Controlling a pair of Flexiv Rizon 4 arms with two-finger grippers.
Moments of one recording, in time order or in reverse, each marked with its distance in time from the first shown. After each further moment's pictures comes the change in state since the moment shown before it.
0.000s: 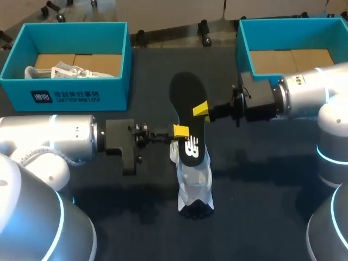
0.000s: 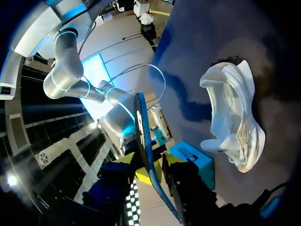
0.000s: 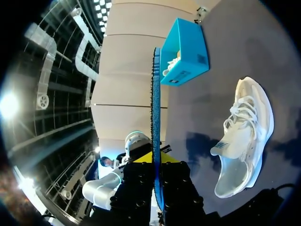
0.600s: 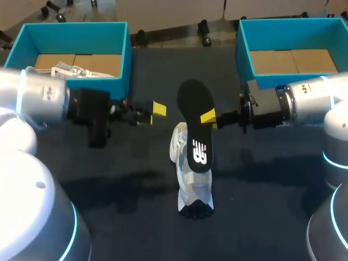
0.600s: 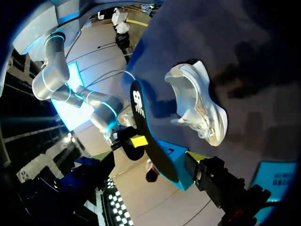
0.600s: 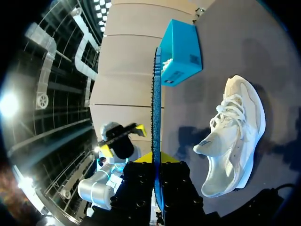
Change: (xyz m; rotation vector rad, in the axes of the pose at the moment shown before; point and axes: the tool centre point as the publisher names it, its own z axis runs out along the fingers) left arm -0.004 0.048 -0.061 0.095 0.292 0.094; right arm -0.029 -0.003 -0.014 0.000 -0.001 -0.005
